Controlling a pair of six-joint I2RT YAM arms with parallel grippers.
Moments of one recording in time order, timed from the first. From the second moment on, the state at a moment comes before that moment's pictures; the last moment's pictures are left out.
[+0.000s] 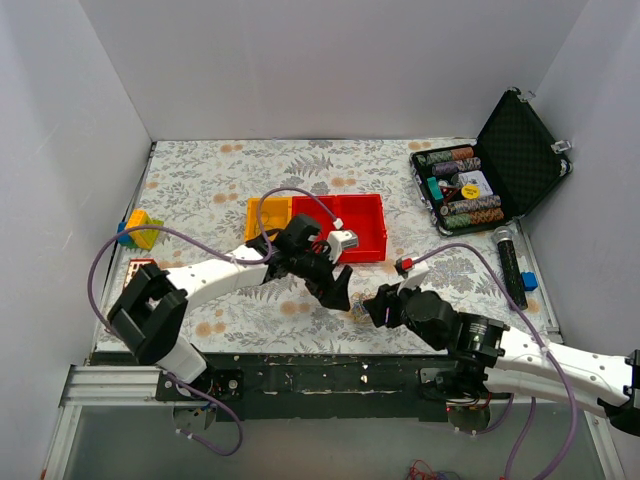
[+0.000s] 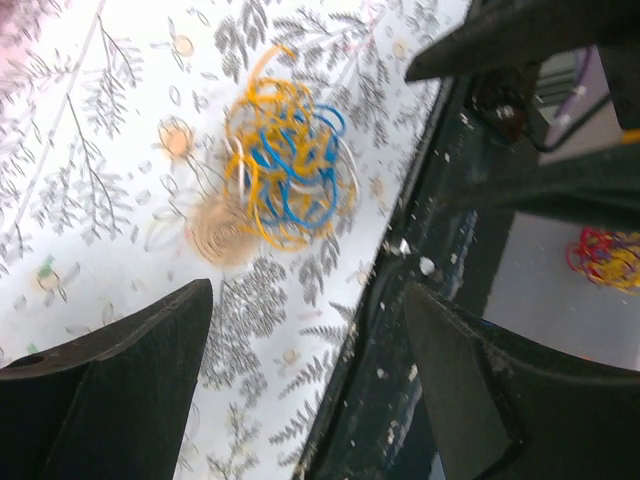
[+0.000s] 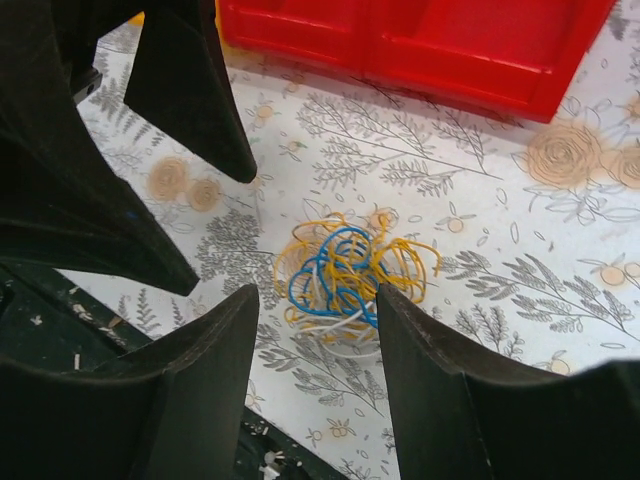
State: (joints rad) left arm -0.79 1.50 0.94 -0.29 0.66 -0.11; right arm 1.20 0.62 0.39 -0.22 0.47 0.56
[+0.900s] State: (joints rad) left arm -0.82 1.59 0.97 -0.17 0.60 -0.22; right arm 0.90 0.86 0.38 -0.11 0.27 0.54
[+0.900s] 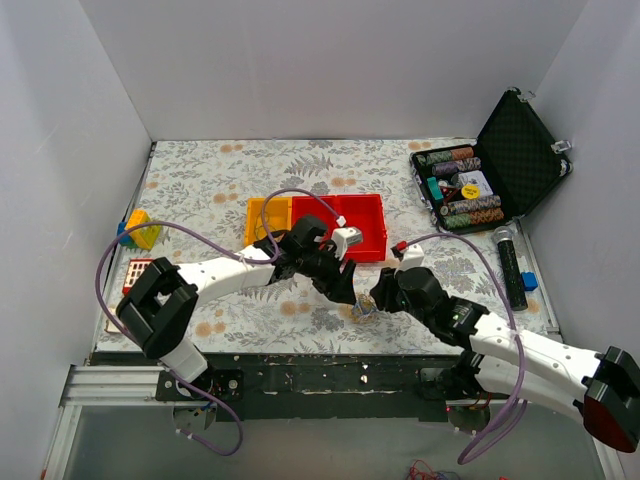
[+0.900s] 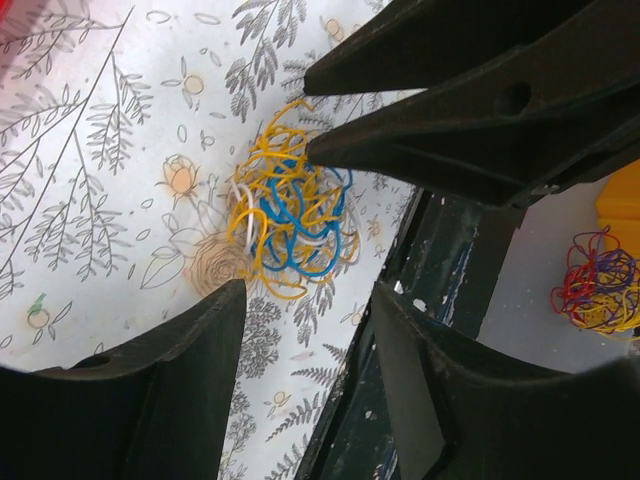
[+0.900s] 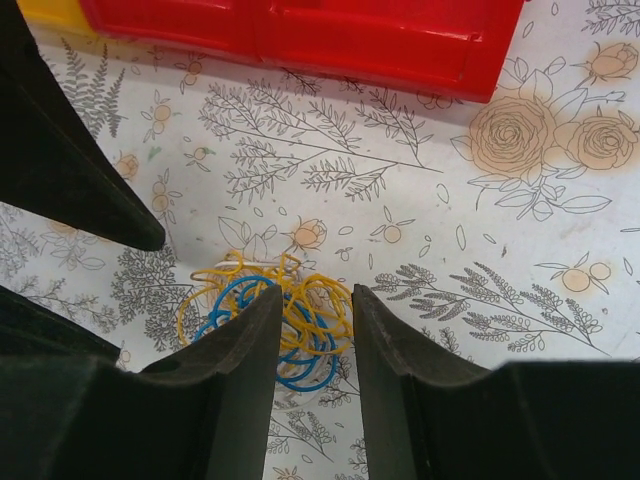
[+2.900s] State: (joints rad) left arm -0.86 1.47 1.12 -0.38 0.67 -0.19; right arm 0.90 0.65 0.41 -0.11 0.10 0.46
